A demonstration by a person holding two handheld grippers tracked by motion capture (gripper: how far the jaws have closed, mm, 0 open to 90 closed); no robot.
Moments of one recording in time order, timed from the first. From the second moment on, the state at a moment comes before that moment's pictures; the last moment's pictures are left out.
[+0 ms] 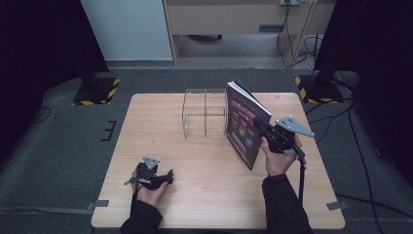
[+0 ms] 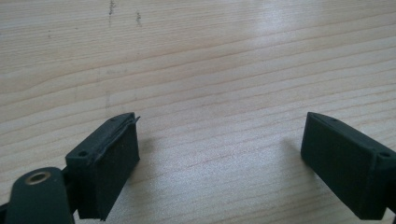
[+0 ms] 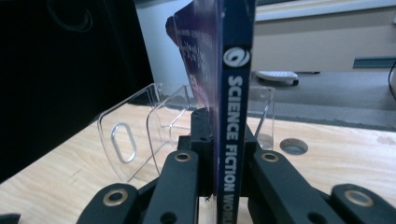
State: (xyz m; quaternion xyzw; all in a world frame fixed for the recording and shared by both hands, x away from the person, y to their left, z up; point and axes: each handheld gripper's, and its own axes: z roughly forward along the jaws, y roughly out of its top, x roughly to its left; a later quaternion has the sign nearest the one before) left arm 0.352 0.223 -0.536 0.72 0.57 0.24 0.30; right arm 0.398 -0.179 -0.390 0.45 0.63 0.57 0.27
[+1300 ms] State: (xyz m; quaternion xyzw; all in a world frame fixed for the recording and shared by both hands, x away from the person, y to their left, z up) left arm 0.352 0.223 -0.536 0.72 0.57 0.24 0.30; right arm 0.479 -0.154 -0.399 0.49 0.57 0.57 0.34
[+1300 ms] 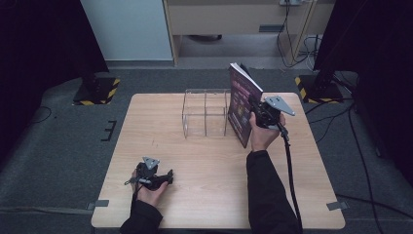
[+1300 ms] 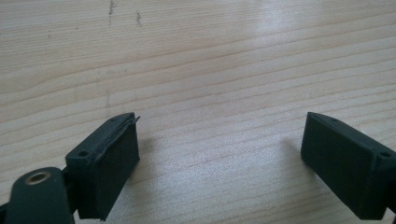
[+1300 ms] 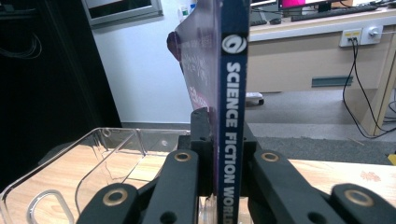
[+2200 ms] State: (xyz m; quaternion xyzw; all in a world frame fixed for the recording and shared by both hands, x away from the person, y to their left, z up) left arm 0.352 0.223 -0.536 0.72 0.57 0.25 0.30; right arm 0.464 -0.160 -0.414 0.49 0.57 0.55 0.35
